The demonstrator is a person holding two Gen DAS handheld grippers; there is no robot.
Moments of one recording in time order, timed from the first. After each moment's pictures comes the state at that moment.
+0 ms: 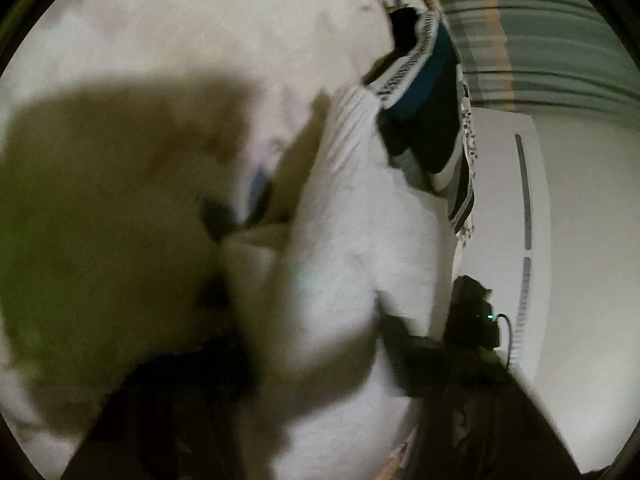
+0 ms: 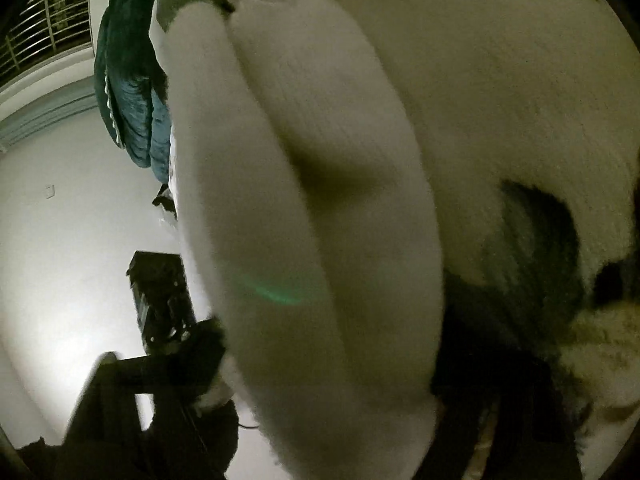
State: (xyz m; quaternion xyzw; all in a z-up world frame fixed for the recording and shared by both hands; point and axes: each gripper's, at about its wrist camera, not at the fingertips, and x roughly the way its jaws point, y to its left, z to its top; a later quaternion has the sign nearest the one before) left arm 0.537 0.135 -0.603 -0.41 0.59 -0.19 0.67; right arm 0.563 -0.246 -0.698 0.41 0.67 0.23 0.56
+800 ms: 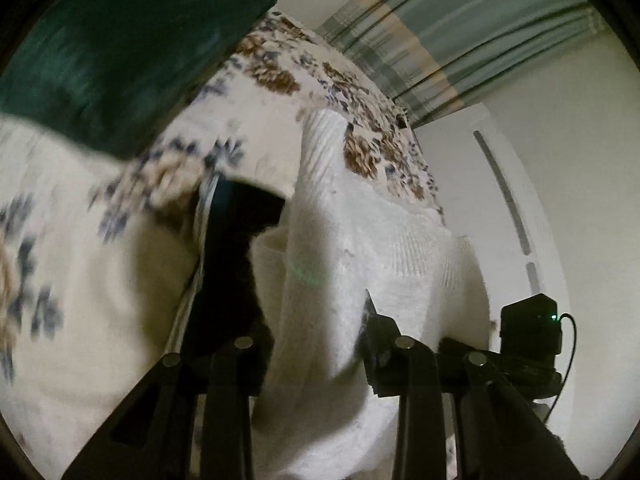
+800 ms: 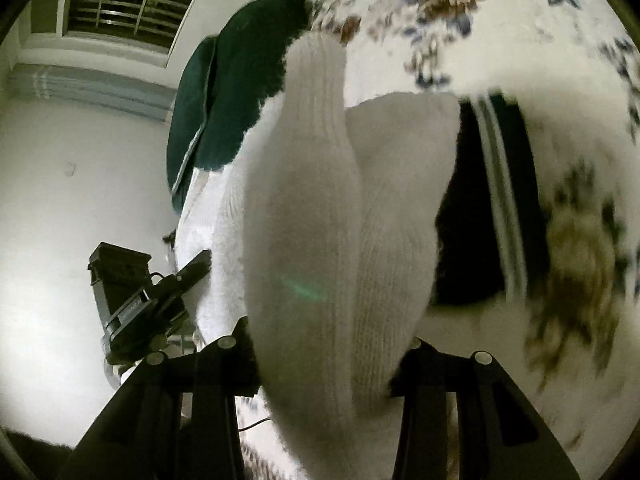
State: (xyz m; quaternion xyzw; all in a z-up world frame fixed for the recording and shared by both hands) left arm 0.729 0.058 -0.429 -0.27 0.50 -0.22 0.79; right arm 0.697 -0.294 -0.485 0.33 0.55 0.24 0.73
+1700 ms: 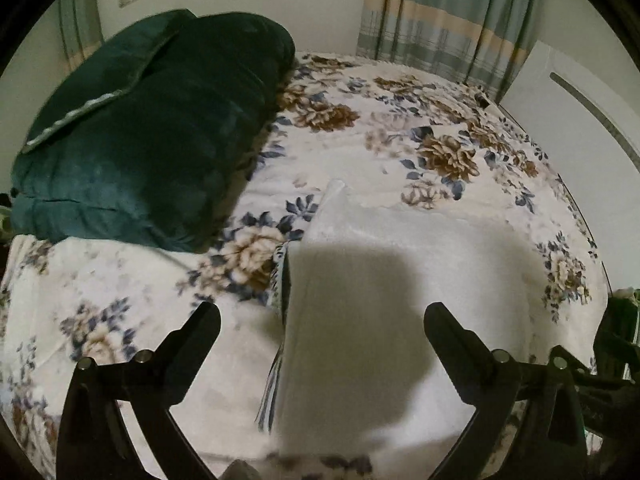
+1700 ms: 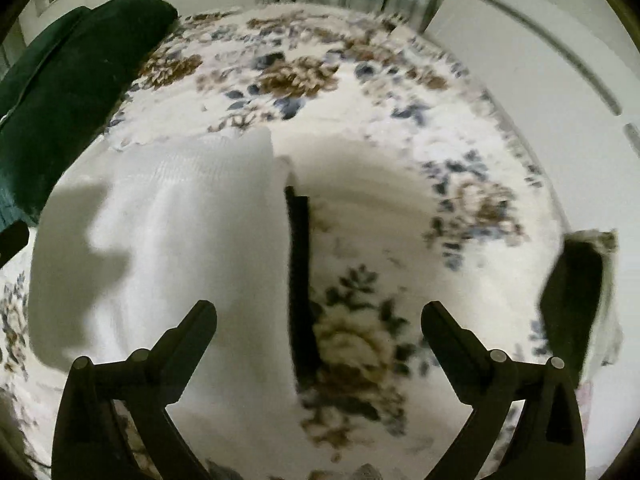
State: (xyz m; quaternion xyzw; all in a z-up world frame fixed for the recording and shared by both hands) left arm 0.720 -0.016 -0.412 -0.02 0.46 -0.04 0.88; right arm 0.708 -0.274 -0.473 0.00 0.53 -0.13 0.84
